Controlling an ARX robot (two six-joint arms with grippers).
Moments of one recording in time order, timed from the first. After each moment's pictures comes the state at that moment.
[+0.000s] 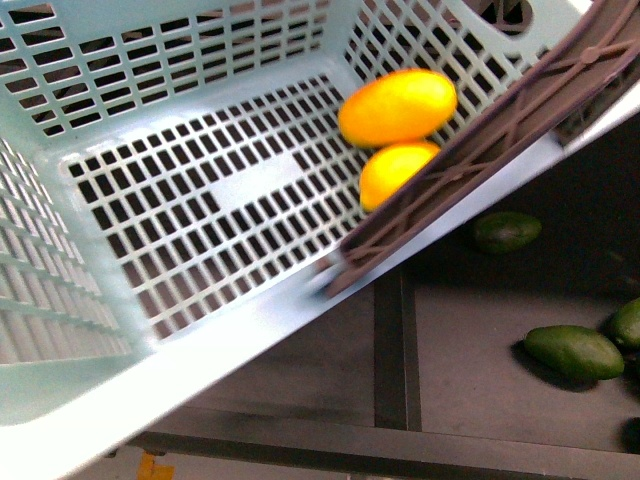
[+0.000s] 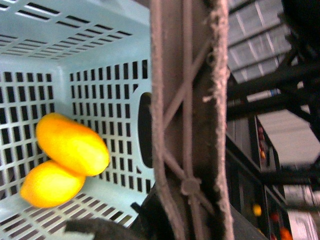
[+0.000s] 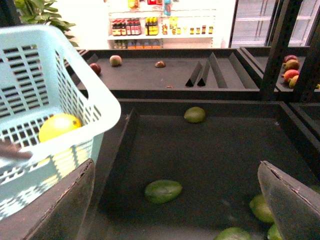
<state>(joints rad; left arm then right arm) -0.65 1.52 1.07 0.14 -0.30 -1.11 0.00 0.00 0.02 0.00 0.00 0.00</state>
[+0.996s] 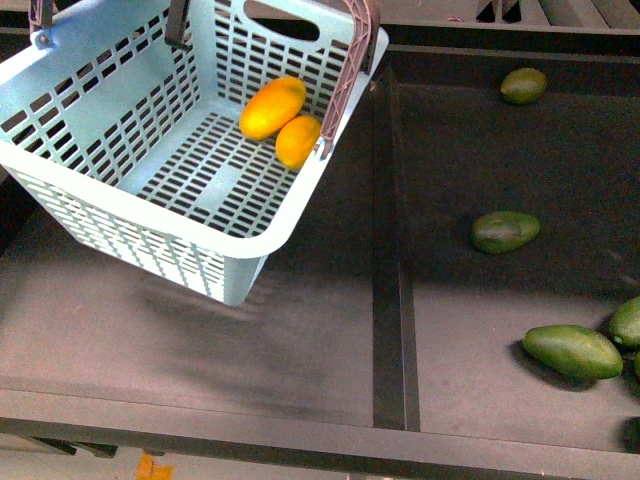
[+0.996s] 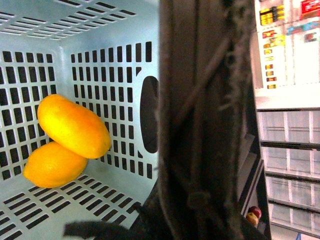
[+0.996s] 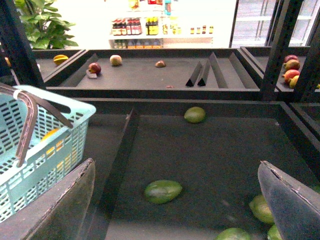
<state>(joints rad) -0.35 2.19 1.54 0.14 -0.35 -1.46 0.00 0.00 0.02 0.00 0.00 0.00</state>
